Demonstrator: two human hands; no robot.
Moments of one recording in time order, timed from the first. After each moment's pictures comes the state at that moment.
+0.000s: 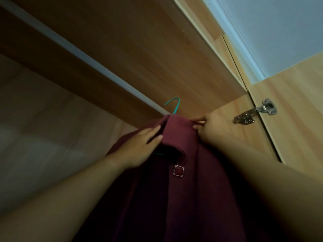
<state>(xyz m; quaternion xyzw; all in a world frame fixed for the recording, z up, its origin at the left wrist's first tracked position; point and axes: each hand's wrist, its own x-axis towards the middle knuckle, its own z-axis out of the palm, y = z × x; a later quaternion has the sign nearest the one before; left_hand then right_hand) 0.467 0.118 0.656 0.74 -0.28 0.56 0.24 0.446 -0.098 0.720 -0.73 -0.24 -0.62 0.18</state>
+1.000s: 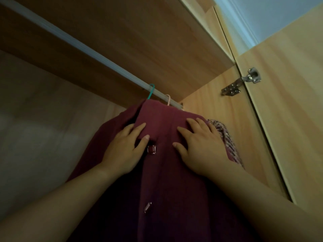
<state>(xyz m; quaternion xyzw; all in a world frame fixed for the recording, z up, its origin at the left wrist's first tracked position) 0.481 0.099 0.585 0.74 -0.15 0.63 0.17 0.461 -0.109 0.592 -0.76 -0.17 -0.63 -0.04</state>
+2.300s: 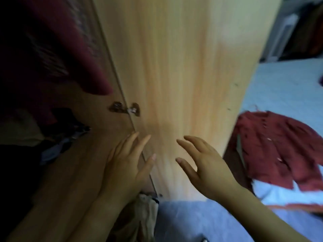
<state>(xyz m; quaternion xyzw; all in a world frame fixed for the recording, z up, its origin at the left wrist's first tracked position) 0.249 -0.075 0.020 0.87 -0.42 0.07 0.24 0.118 -0.241 -0.003 -0.95 0.14 -0.23 0.18</state>
